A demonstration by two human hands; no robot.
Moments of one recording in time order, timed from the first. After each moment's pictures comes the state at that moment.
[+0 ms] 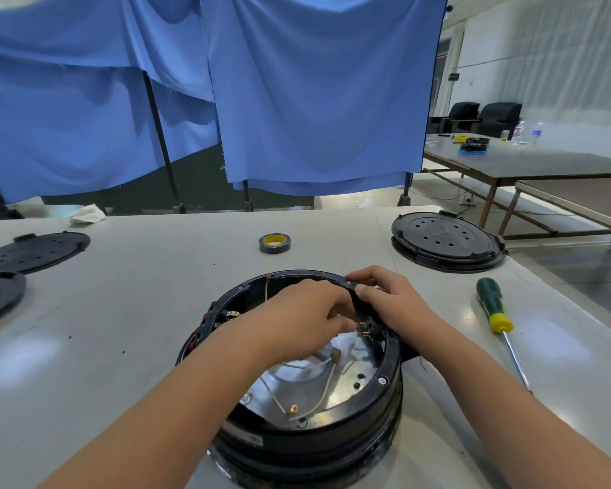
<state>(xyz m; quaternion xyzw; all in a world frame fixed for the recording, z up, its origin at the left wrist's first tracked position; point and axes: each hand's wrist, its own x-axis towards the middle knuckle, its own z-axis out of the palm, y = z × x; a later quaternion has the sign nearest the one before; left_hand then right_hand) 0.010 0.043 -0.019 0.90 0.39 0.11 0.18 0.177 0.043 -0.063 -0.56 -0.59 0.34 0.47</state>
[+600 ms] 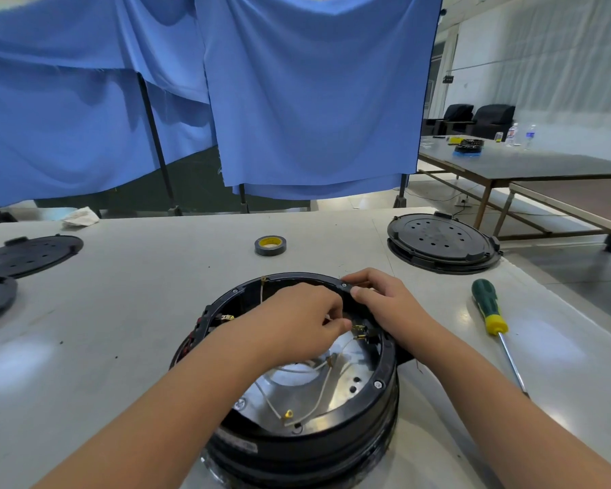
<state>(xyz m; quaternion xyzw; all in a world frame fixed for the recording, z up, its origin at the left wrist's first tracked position) 0.011 0.046 -0.021 0.91 0.40 0.08 0.10 0.176 0.043 -0.063 -0.57 -0.59 0.33 0.47</state>
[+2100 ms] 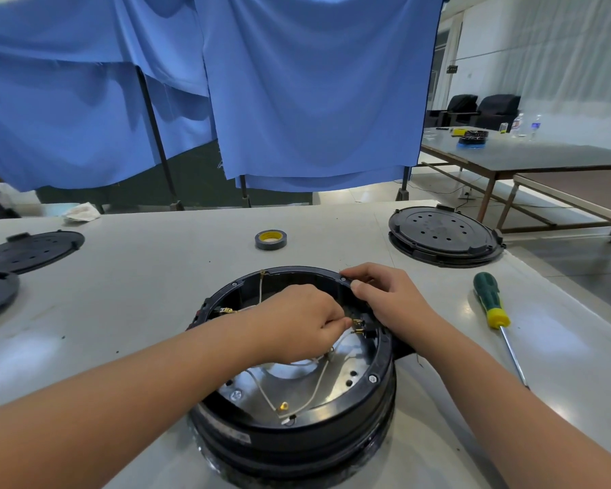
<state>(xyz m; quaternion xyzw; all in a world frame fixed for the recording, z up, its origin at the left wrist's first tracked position) 0.011 0.054 -0.032 0.94 0.33 0.06 0.09 0.175 0.036 -0.057 -0.56 -0.59 0.32 0.49</state>
